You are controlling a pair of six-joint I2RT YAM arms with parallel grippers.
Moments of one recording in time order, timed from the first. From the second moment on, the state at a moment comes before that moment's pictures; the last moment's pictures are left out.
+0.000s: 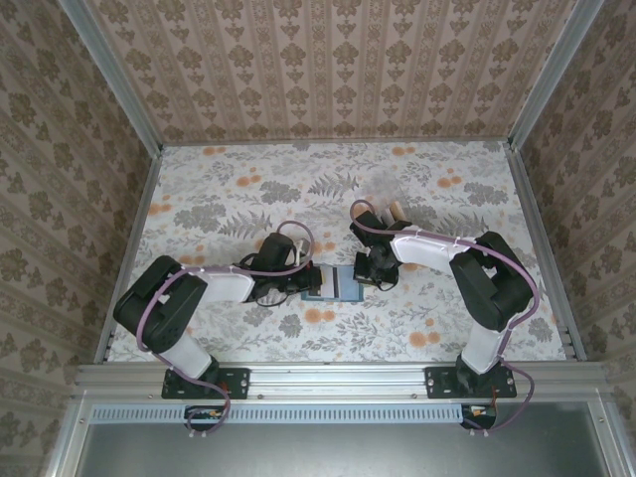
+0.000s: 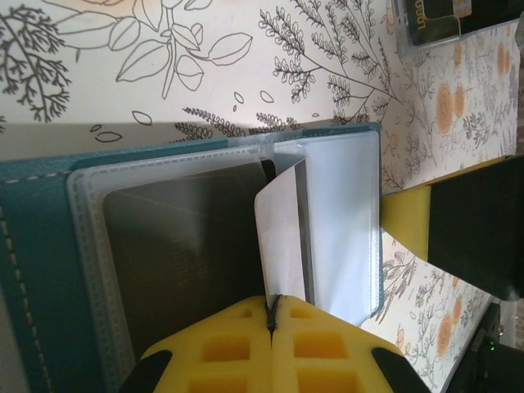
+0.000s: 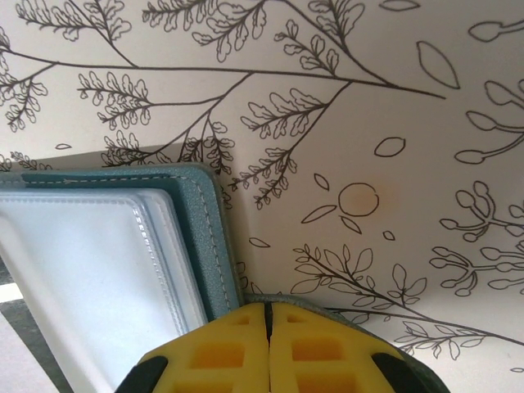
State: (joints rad) left arm -0.69 1.59 0.58 0.21 0.47 -0.78; right arm 0.60 1.78 1.06 -0.66 -0.12 0.79
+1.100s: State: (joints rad) left arm -0.78 1.67 0.79 -0.06 0.37 -0.72; right arm 0.58 1.78 1.03 -0.54 -0.22 0.82
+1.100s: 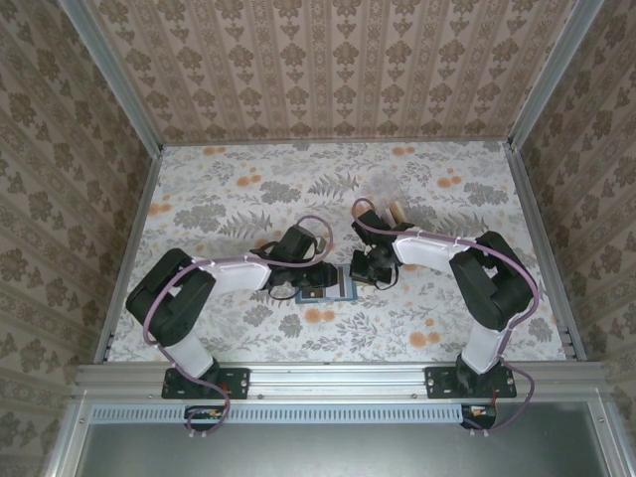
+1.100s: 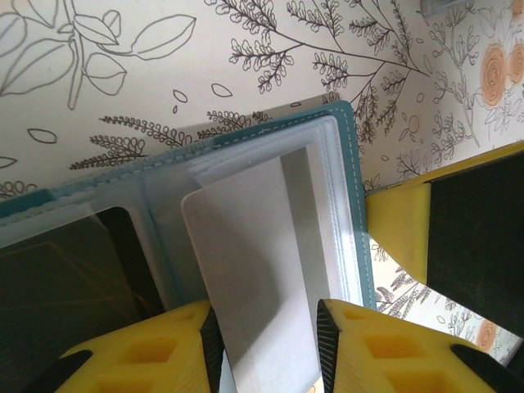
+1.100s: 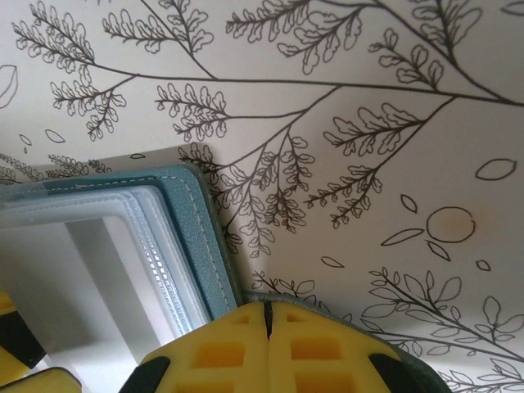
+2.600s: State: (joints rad) left arm -0.81 1.67 0.84 -0.17 0.30 -0.66; right arm 0.57 1.75 0.99 -0.49 -0.26 0.86
